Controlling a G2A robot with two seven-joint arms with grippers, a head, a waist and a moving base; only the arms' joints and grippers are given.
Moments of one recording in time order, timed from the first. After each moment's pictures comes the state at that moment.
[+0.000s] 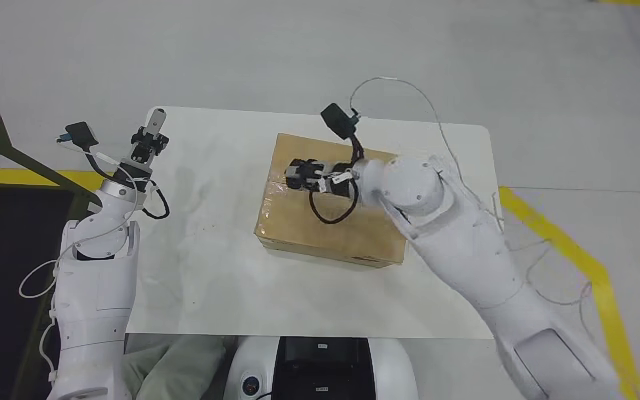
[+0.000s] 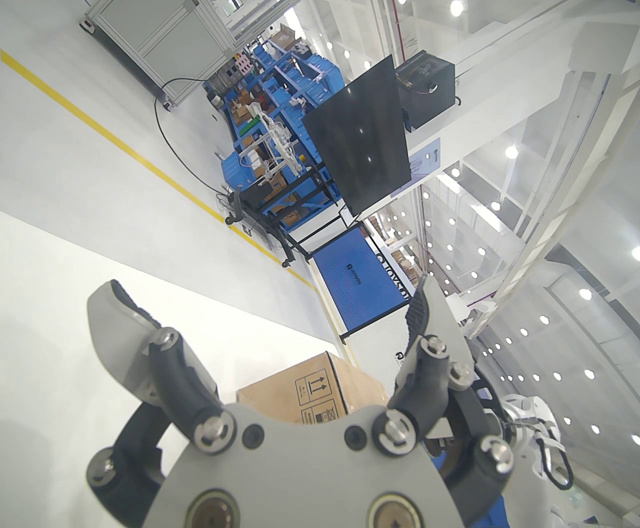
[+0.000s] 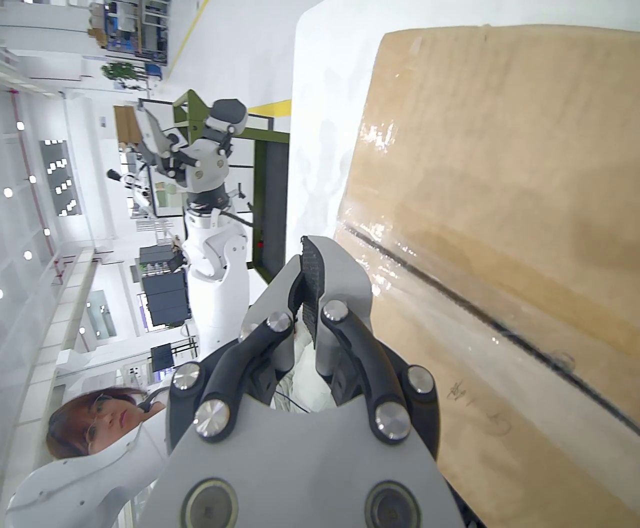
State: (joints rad) left arm 1.30 -1.14 -1.78 -1.43 0.08 -0.49 -0.37; right arm -0.73 -1.38 0.80 -1.53 0.01 0.48 0.76
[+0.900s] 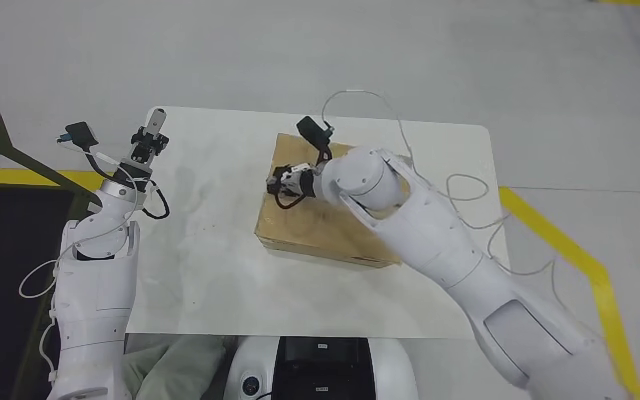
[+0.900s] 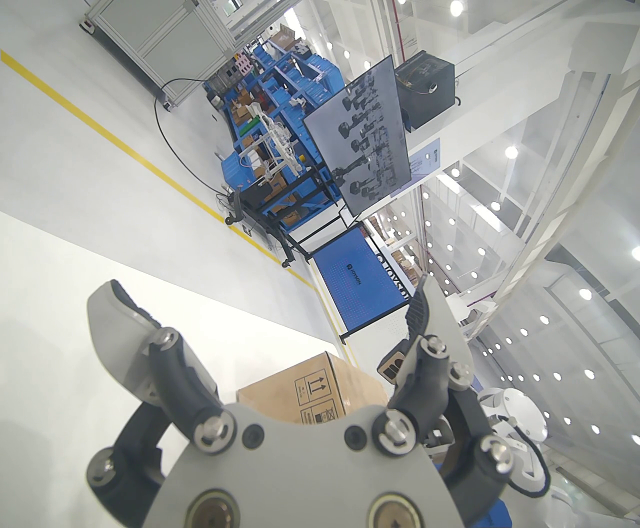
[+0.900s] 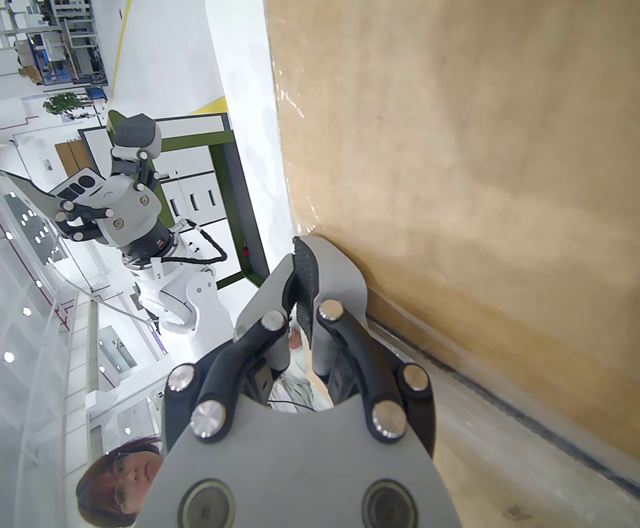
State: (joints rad) left arm 1.30 -1.14 -1.78 -1.43 0.08 -0.49 -0.37; right arm -0.63 -1.49 0.67 -1.29 0.16 0.60 0.62
